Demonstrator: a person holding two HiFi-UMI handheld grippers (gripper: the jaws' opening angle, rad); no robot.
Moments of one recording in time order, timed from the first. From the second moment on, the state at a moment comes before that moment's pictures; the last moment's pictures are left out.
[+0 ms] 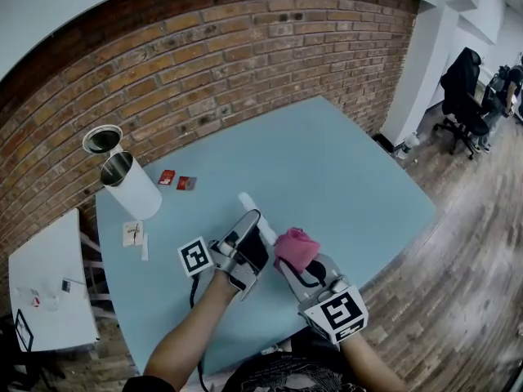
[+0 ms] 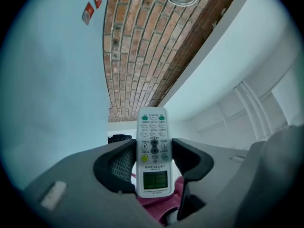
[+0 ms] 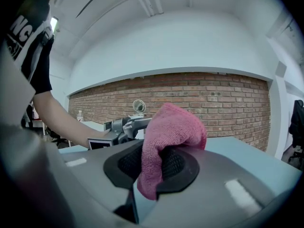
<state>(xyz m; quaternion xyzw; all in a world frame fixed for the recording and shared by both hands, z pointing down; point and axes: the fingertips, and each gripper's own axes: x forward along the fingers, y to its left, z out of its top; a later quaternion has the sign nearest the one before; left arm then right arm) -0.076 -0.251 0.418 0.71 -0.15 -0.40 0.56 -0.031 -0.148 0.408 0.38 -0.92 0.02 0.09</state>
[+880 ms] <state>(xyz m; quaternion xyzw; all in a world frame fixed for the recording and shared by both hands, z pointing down) -0.041 -0.223 0.448 0.85 -0.20 -0.17 0.46 -0.016 -0.160 0.385 0.39 -0.92 0.01 0.06</state>
